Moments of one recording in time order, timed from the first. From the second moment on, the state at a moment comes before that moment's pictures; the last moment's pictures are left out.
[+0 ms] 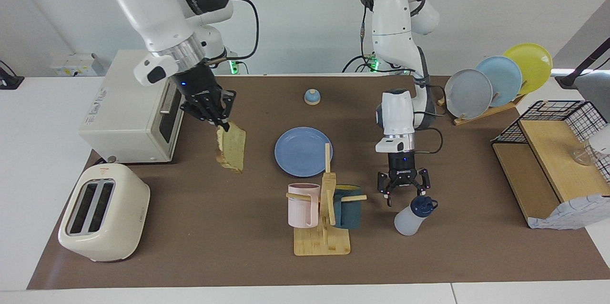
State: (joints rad) left arm -0.91 0.64 0.60 -2.09 -0.33 3.48 -0.13; right arm 0.30 0.09 -0.03 -1.67 0.23 2.08 0.34
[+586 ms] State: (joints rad) left arm -0.89 0.65 0.60 -2.00 -0.33 3.35 -0.13; right arm 0.58 0.04 -0.02 -2.07 0.23 2.51 0.49
